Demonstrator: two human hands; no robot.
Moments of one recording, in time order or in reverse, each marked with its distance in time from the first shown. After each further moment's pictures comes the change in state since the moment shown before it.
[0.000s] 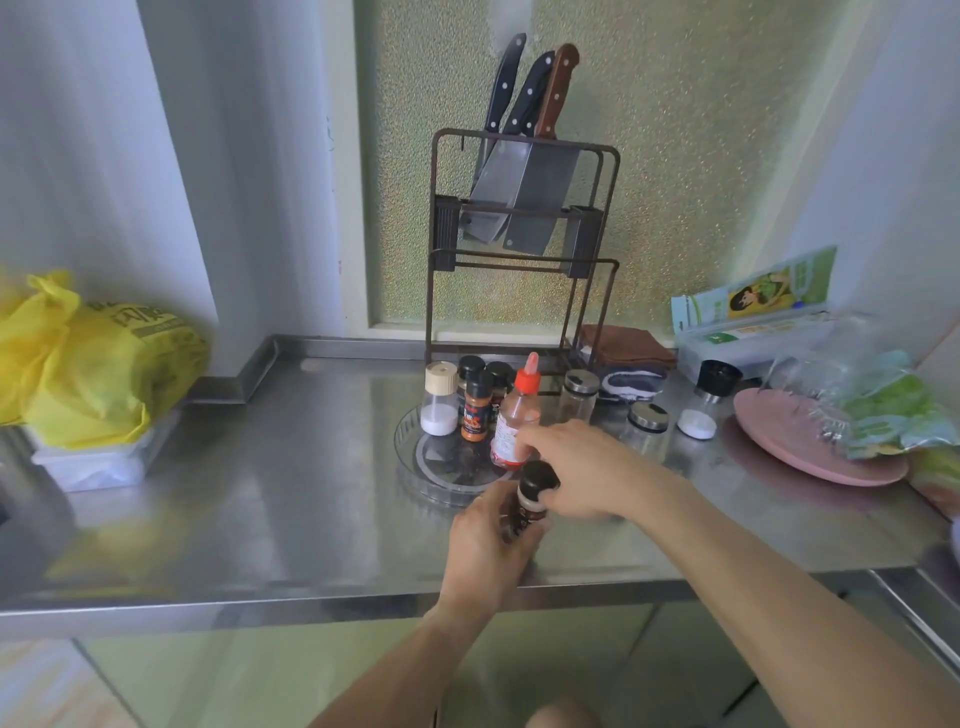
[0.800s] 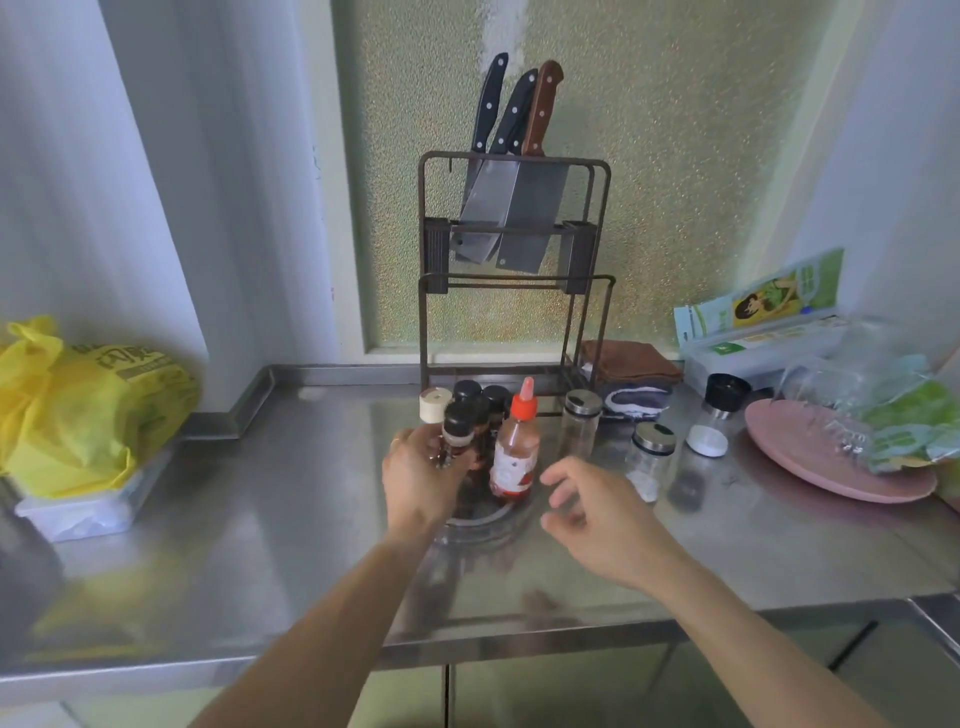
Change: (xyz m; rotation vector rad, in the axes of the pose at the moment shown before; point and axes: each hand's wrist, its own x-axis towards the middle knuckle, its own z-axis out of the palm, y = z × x) left_hand 0.101 0.013 -0.059 0.242 0.267 -0.120; right_hand -0.012 0.023 0.043 0.516 0.274 0.182
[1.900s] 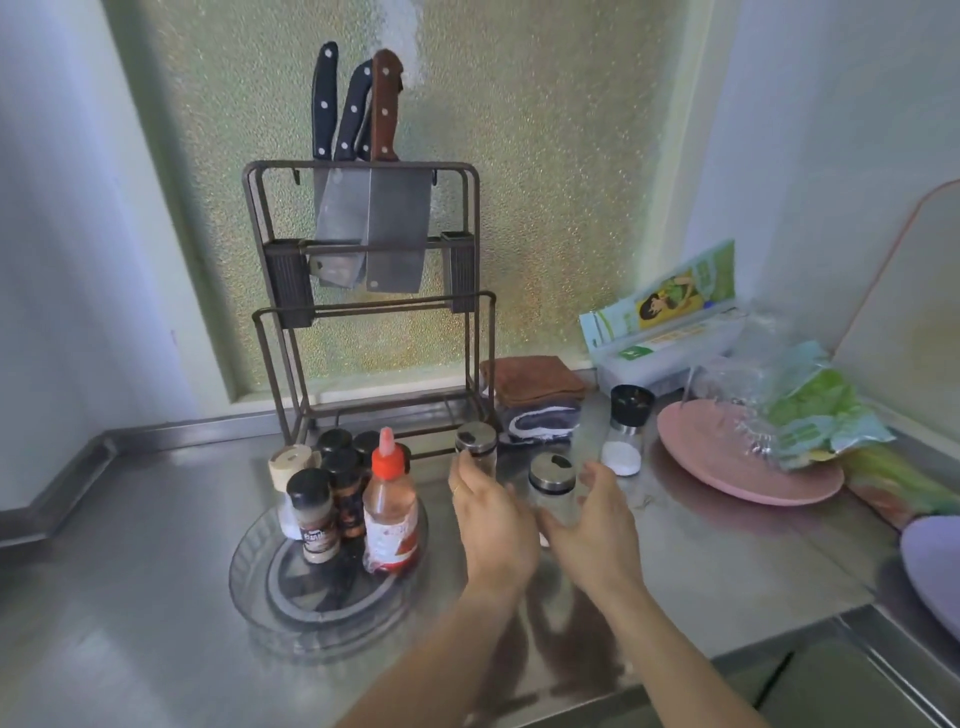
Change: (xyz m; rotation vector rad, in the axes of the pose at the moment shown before) left_hand -0.041 0.100 0.188 -0.094 -0.210 0.002; right_hand 0.051 0.135 -0.003 0.261 0.460 0.468
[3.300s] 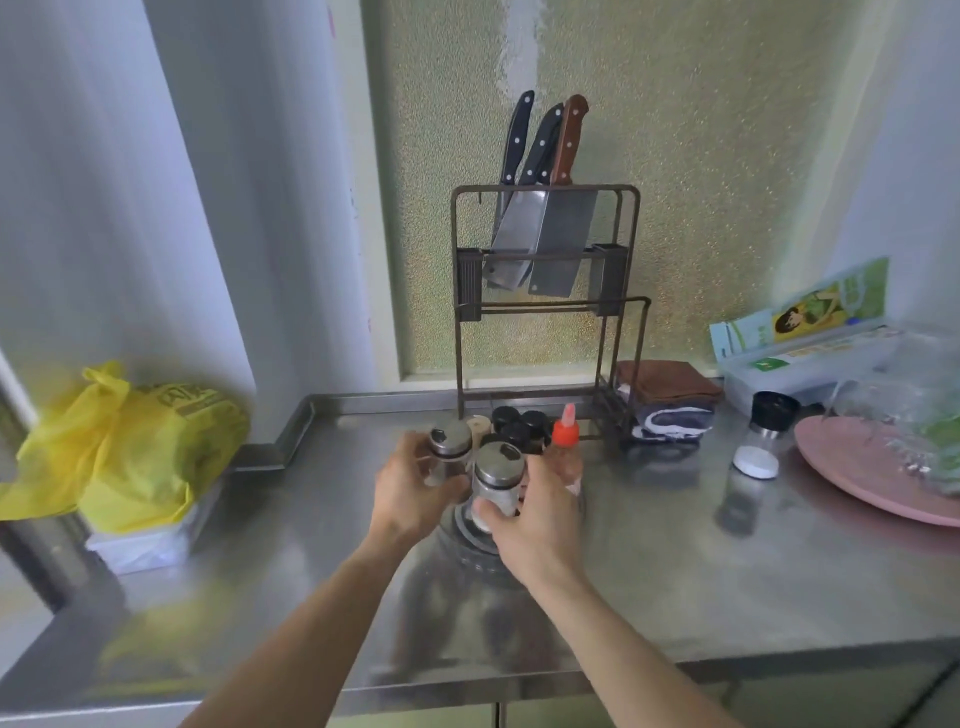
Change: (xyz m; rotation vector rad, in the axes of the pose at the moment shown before) left_hand 0.015 -0.090 -0.271 0.059 0.047 -0.068; right_hand -0.135 -0.158 0.103 0.123 -0.181 -0.265
